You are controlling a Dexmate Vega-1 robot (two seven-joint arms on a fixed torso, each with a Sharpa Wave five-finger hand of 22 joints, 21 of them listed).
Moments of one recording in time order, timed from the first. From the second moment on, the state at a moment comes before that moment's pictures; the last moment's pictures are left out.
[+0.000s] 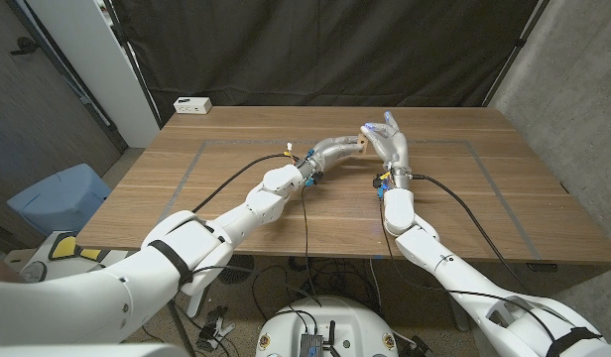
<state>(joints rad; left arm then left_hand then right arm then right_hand) 0.40 0.07 0.68 -0.60 -0.41 -0.47 -0.35 0.85 0.06 0.32 -0.15 0.19 0.85 -0.23 0.19 0.19 0.81 -0.20 0.21 0.36 0.41 -0.04 0.20 0.18 0.06 0.21 0.19 0.17 -0.81 -0.28 -0.51 -1.20 0.03 0.50 -0.65 0.97 0.07 0.21 -0.15 0.19 0.91 -0.13 0.58 0.22 0.18 -0.13 0.19 0.19 0.10 -0.04 0.21 0.20 0.34 -0.04 0.19 0.16</state>
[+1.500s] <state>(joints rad) 0.31 -0.01 0.66 -0.39 -0.41 -0.50 -0.38 0.85 0.06 0.32 -0.15 0.19 0.85 -0.23 0.19 0.19 0.81 -0.20 0.21 0.36 0.41 -0.04 0.20 0.18 0.06 0.21 0.19 0.17 -0.80 -0.29 -0.52 -1.21 0.04 0.45 -0.62 0.97 0.06 0.20 -0.15 0.19 0.90 -0.13 0.58 0.22 0.17 -0.13 0.19 0.19 0.10 -0.04 0.21 0.20 0.34 -0.04 0.19 0.16</state>
